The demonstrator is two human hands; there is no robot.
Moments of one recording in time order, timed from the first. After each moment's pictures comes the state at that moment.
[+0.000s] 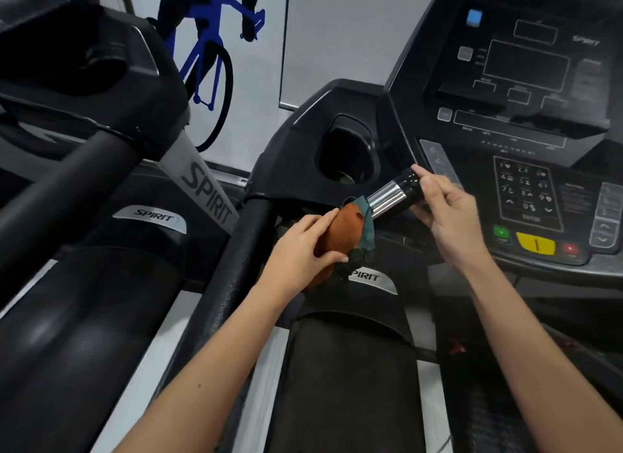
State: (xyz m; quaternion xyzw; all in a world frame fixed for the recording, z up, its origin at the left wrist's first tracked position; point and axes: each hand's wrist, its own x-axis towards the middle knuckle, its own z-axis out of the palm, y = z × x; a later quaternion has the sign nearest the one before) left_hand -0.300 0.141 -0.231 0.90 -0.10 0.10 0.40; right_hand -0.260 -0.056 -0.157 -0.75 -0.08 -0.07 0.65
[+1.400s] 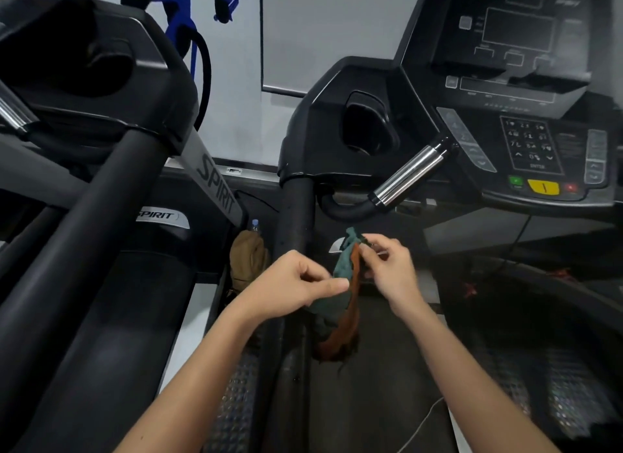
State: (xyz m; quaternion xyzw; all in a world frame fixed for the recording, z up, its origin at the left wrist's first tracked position) left_hand -0.393 0.249 -0.205 0.77 -0.18 -0.20 0.58; right_hand -0.366 0.067 -0.242 -0.81 0.07 -0.04 0.59
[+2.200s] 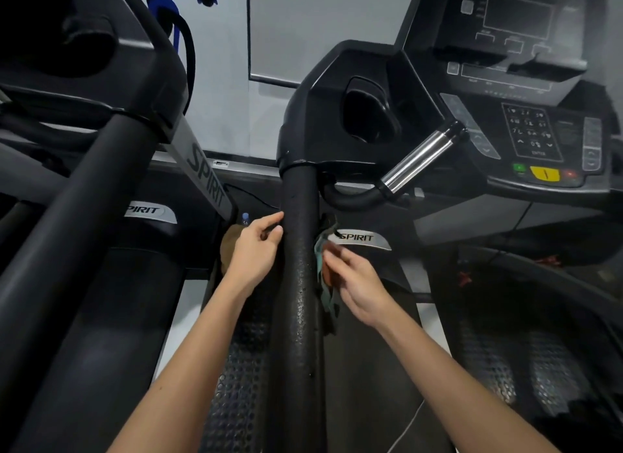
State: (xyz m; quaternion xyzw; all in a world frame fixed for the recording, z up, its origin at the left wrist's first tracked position) left_hand -0.338 0.280 -0.281 0.76 0.07 -0.03 0.65; right_hand -0.374 0.116 -0.280 -0.58 0.11 0.12 0.80
